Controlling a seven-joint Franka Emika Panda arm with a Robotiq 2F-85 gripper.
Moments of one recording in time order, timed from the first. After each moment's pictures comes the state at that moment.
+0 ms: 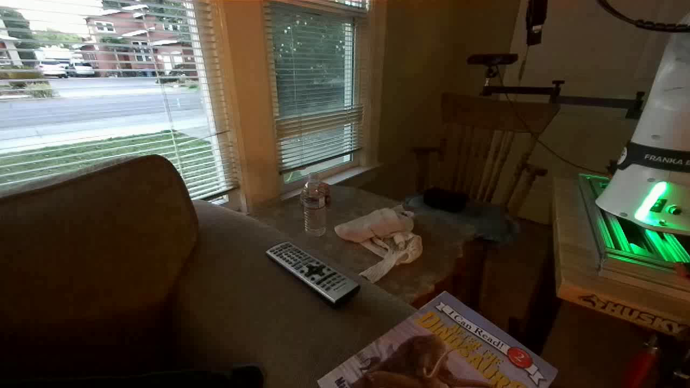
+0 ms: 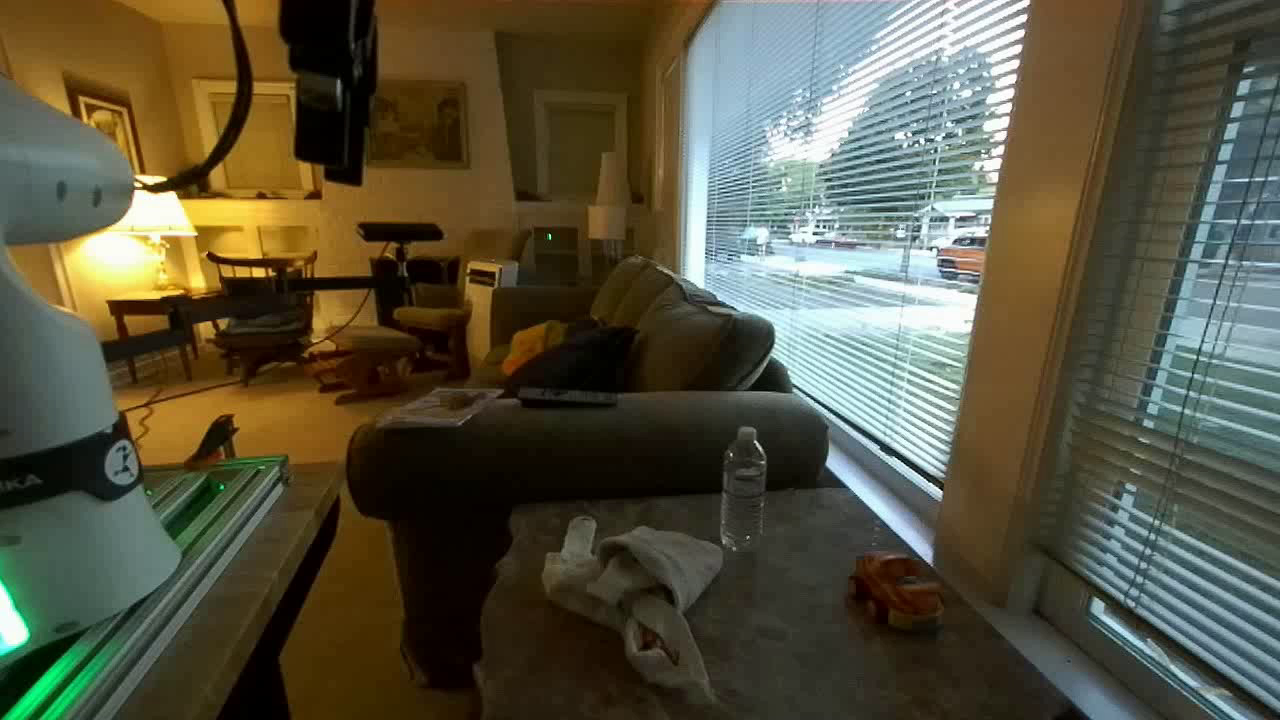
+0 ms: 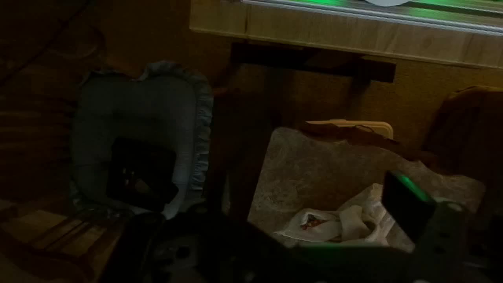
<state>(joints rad) -0.12 -0.75 -0.17 -2.56 -0.25 1.69 -0.31</state>
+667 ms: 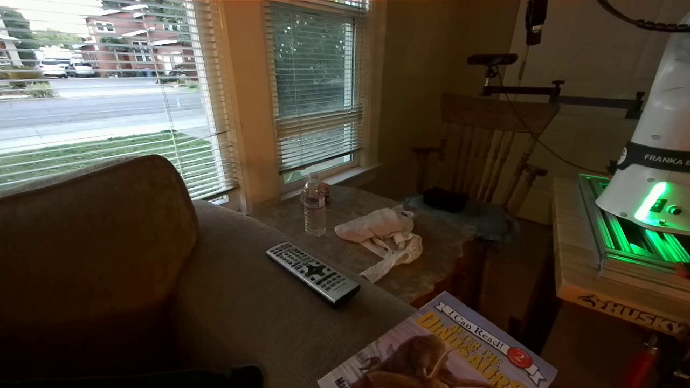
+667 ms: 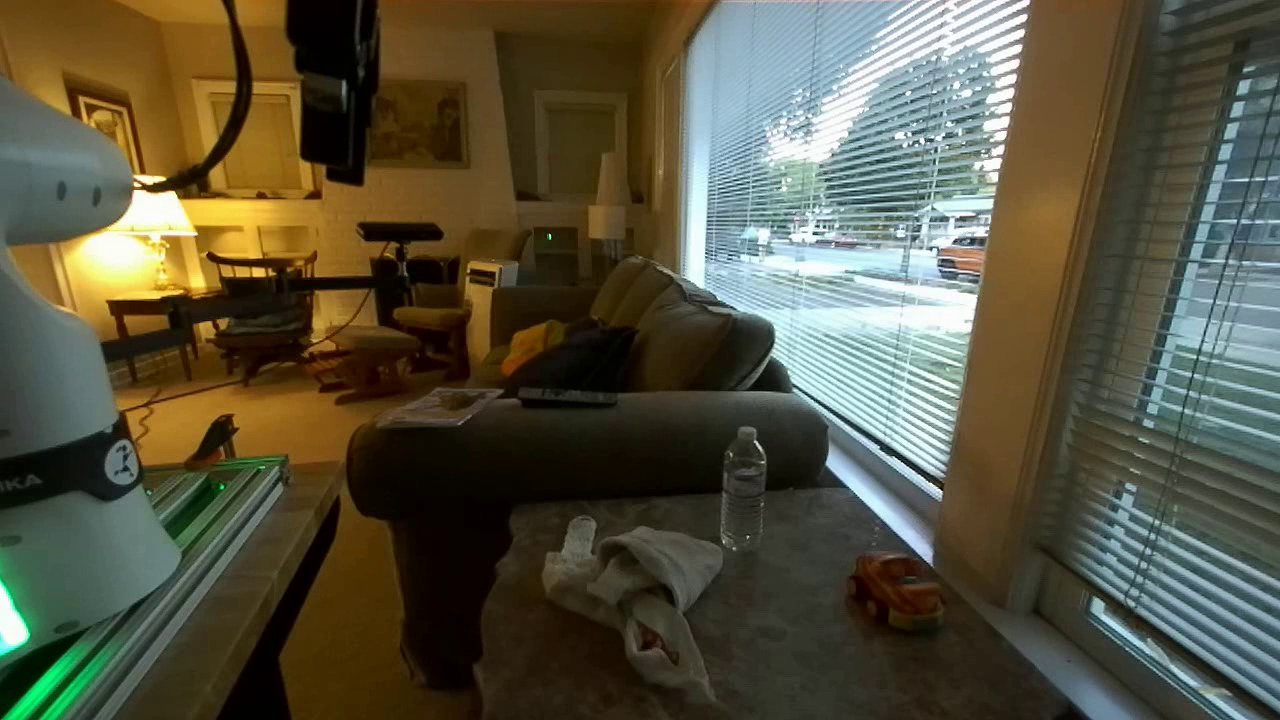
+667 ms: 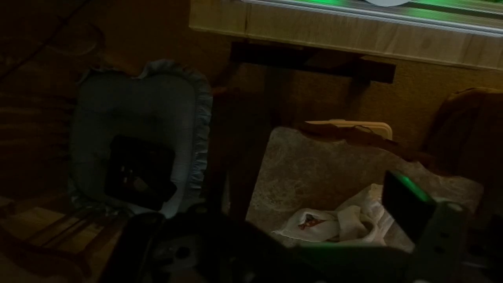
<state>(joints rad) -0.11 -0.75 -0.17 -2.56 -0.25 1.70 -0.31</state>
